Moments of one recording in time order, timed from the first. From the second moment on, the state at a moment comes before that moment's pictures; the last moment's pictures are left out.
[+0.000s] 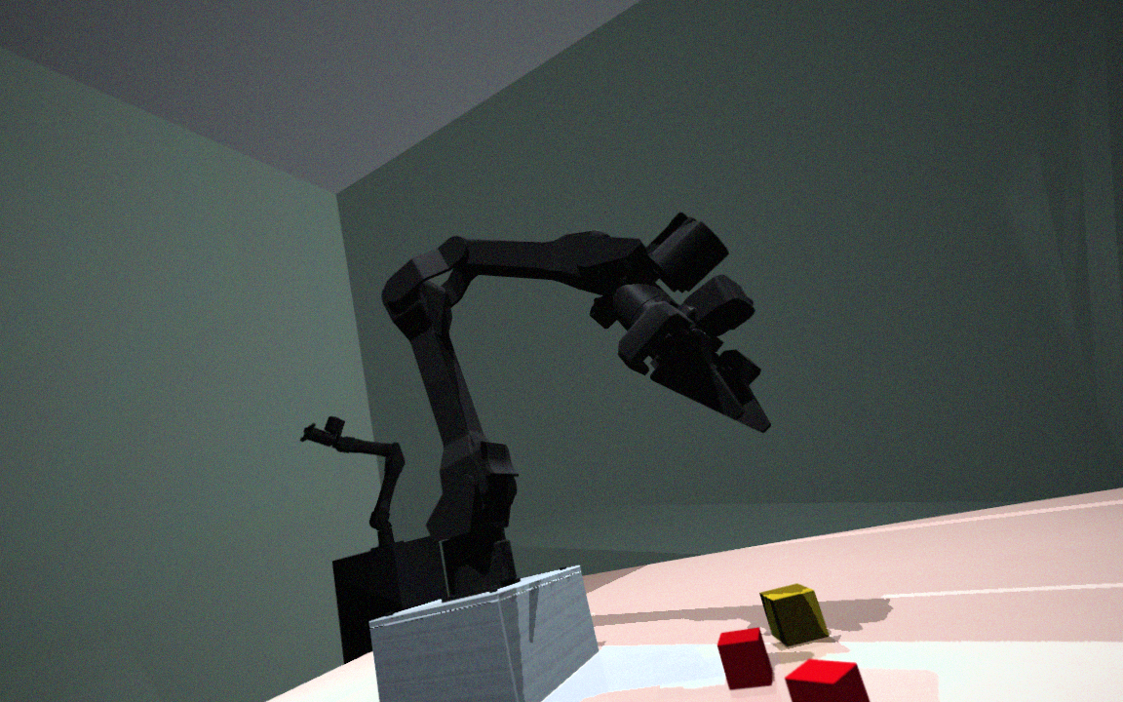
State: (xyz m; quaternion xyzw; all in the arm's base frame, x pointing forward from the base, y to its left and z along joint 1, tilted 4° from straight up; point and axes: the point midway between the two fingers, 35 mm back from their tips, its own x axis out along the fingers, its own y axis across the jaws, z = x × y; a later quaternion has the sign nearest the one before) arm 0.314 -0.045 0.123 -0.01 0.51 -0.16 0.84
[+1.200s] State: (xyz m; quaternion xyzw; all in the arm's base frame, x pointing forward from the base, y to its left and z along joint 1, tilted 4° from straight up) arm 0.321 -0.140 -0.015 0.20 0.69 -0.16 0.68
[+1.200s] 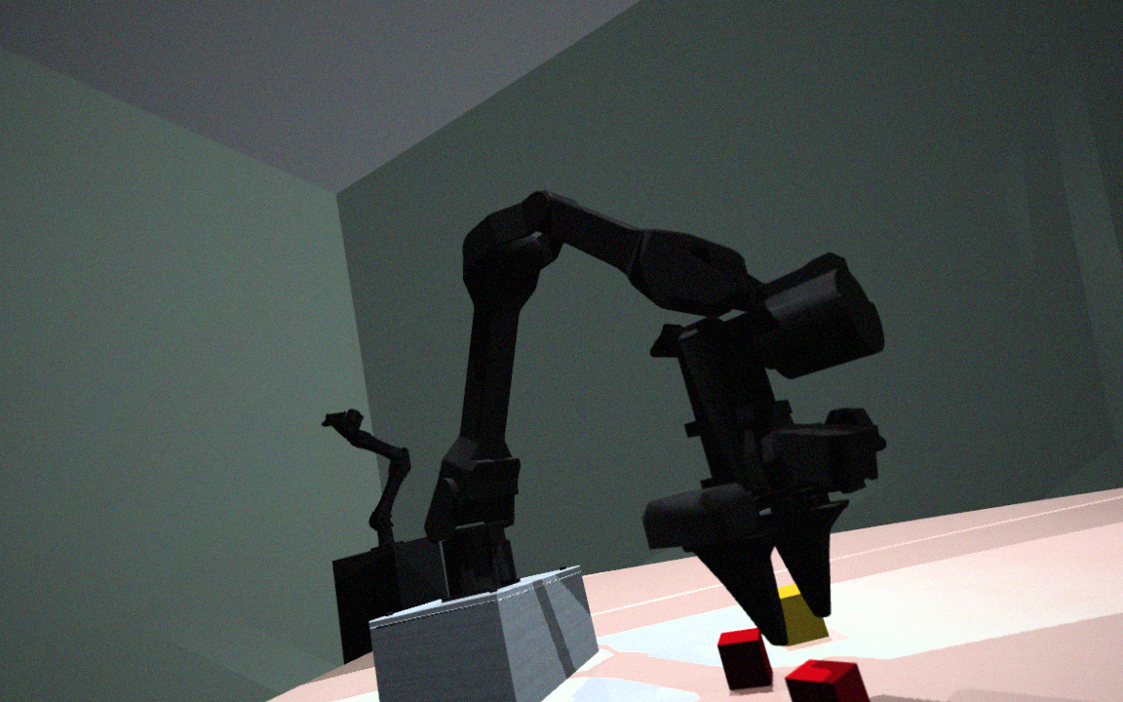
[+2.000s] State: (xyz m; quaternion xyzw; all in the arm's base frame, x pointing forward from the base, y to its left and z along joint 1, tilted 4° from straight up) arm 0.323 -0.139 -0.053 0.20 0.69 -0.16 0.68
